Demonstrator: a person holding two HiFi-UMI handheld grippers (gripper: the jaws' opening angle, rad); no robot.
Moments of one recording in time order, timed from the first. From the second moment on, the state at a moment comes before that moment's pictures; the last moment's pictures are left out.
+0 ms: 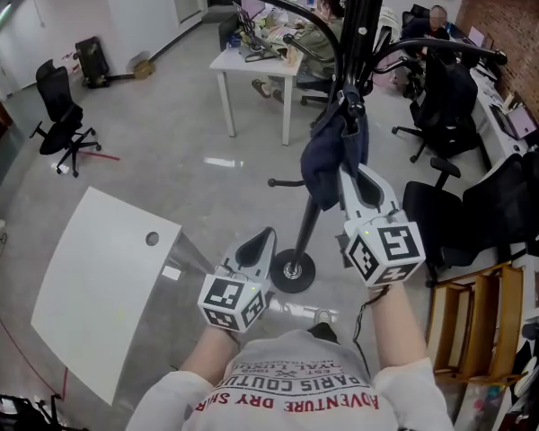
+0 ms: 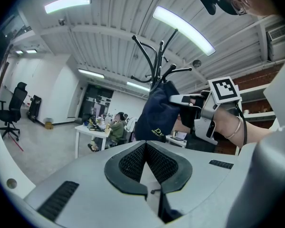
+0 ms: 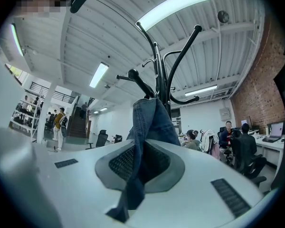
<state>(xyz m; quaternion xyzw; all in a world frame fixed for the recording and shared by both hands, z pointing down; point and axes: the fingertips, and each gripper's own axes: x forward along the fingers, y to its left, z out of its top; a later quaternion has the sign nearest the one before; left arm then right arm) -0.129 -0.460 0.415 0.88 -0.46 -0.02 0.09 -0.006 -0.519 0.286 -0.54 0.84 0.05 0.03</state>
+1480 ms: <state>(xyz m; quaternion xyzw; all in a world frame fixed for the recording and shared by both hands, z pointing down) -0.126 -0.442 0.381 0.89 -0.45 -0.02 0.06 0.004 -0.437 0.385 -0.59 0.81 -0.03 -0.01</state>
